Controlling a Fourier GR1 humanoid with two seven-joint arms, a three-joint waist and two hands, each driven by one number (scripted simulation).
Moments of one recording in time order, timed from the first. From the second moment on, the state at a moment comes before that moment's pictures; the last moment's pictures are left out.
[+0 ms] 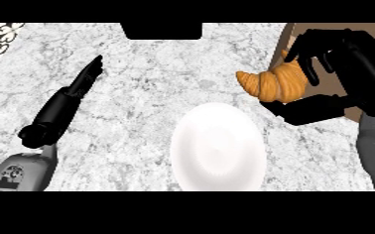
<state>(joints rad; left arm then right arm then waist) -0.19 0.36 -0.08 -1.57 -0.02 -0.13 -0.06 -0.51 -0.43 0.07 -1.82 0.61 0.24 0.17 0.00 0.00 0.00</state>
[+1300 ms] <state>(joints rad) -0.26 0.29 -0.09 -1.51 -0.08 -0.14 -0.08 -0.88 -0.78 -0.03 -0.69 0.79 0.42 -0.28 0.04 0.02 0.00</state>
